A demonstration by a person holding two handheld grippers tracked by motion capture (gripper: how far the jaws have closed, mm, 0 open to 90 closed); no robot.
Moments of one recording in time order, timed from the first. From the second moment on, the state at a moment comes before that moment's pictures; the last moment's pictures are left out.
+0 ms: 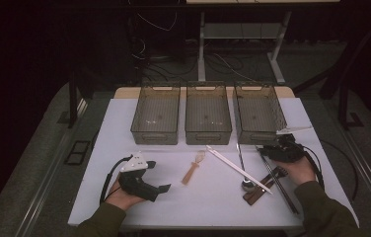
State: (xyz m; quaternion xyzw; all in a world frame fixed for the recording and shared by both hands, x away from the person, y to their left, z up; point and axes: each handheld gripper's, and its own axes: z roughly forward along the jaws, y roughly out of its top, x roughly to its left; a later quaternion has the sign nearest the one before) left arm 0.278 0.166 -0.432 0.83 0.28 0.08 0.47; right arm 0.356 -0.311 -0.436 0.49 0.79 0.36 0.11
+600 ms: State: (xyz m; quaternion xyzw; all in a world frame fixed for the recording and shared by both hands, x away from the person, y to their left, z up) left arm 0.279 0.166 -0.432 0.83 0.28 0.08 0.47; right arm 0.362 -0.301 -0.446 0.49 0.80 0.33 0.11
